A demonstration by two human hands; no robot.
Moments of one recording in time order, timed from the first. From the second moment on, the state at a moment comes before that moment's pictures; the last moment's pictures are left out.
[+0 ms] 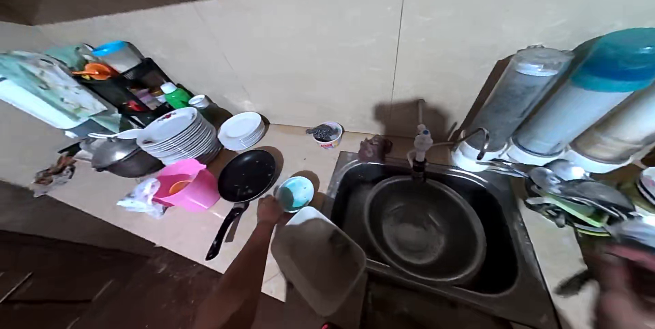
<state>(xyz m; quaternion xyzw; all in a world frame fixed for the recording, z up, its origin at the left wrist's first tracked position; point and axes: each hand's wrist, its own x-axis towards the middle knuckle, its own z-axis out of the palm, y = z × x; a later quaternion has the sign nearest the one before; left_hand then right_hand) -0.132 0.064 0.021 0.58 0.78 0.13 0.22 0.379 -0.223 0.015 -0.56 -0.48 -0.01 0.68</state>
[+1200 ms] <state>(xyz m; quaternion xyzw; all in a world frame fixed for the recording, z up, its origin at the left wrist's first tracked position) -0.091 0.115 0.044 0.73 0.66 -0.19 0.08 0.020 0.093 0.012 -0.66 -0.62 0.40 0.14</state>
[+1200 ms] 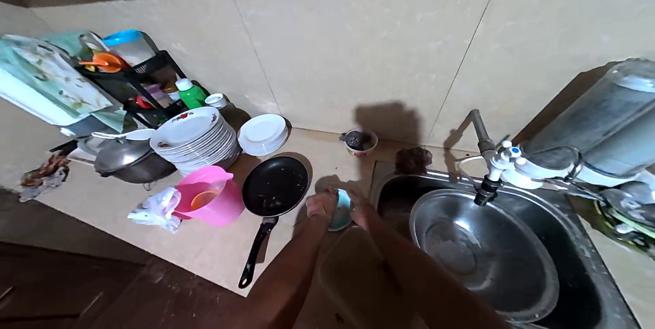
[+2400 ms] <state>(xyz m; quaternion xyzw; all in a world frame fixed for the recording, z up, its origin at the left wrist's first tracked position) -0.114 0.102 0.052 0.75 0.62 -0.17 0.13 0.022 0.092 0.005 -0.64 -0.61 0.44 0.18</state>
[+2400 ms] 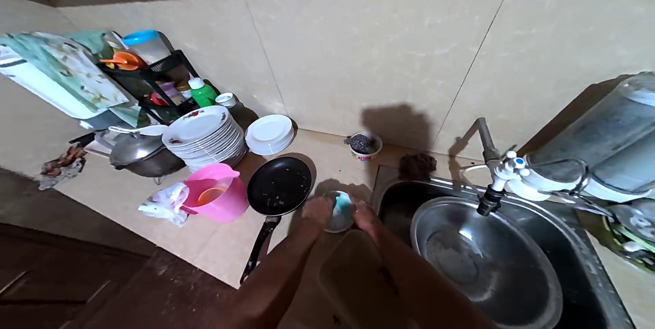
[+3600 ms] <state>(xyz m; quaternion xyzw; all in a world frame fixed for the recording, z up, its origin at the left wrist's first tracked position) -0.135 0.083 0.072 0.83 0.48 -0.25 0.12 0.026 0.098 -0.014 -0.60 -0.58 0.46 0.30</state>
